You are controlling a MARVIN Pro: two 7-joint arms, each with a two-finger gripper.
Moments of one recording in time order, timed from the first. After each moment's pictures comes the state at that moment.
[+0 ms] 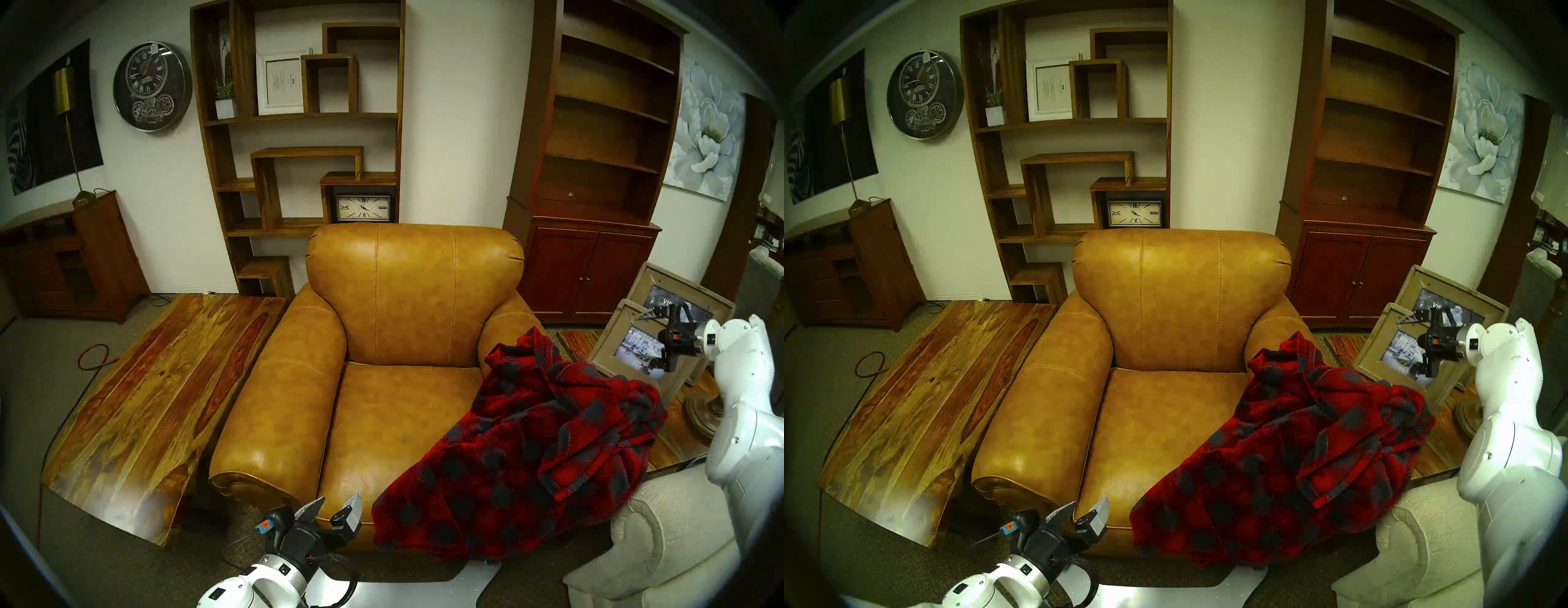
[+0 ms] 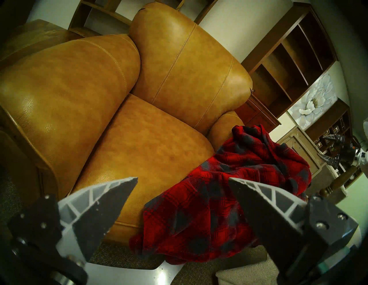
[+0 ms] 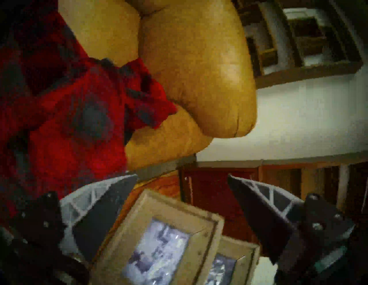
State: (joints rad) left arm 2.21 -0.94 -1.11 -1.94 -0.96 -0.25 0.12; right arm -0.74 -0.87 1.96 -0.60 -1.03 -0.94 0.89
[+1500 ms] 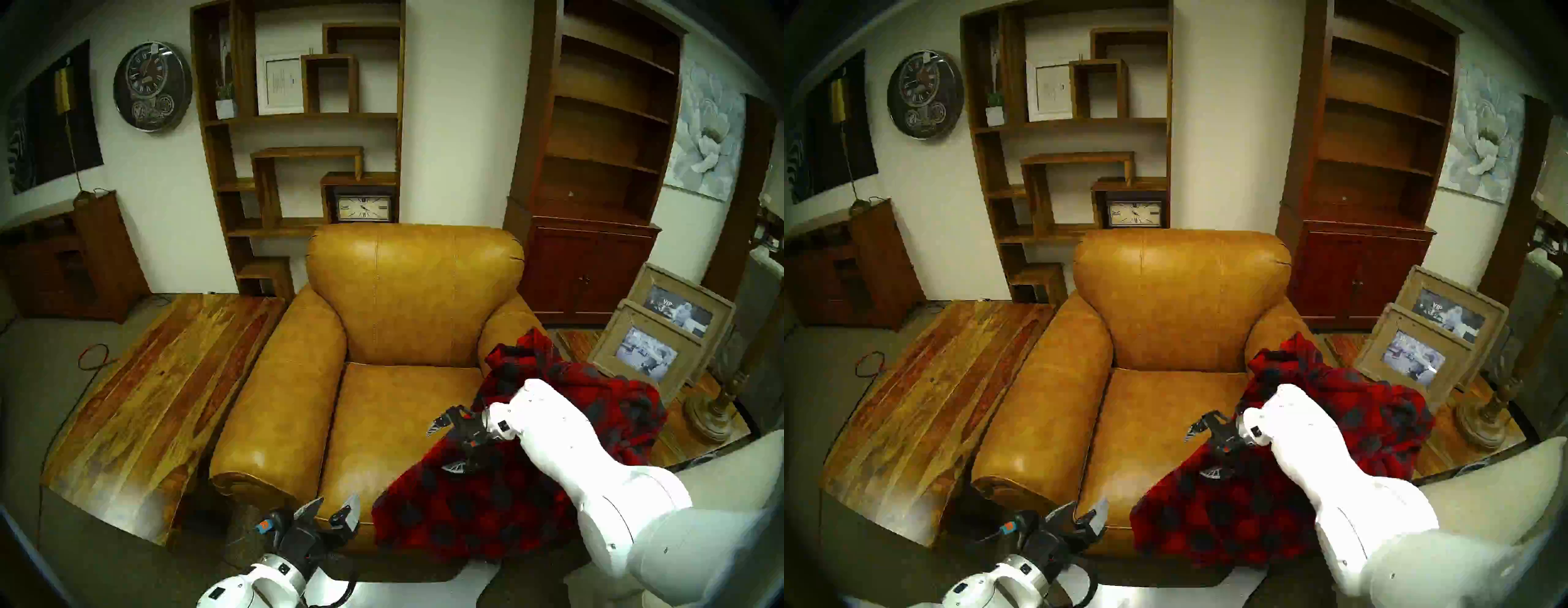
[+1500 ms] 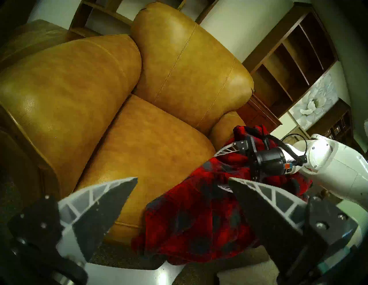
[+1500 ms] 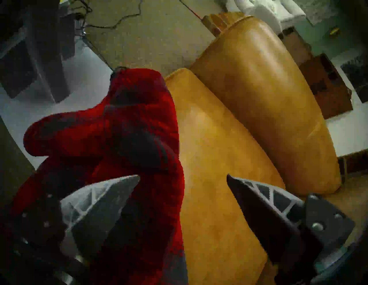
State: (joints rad) left arm 2.21 -0.94 -1.12 -1.93 -0.96 -0.25 0.12; right arm -1.01 -1.36 1.23 -0.64 -1.07 -0.96 0.87
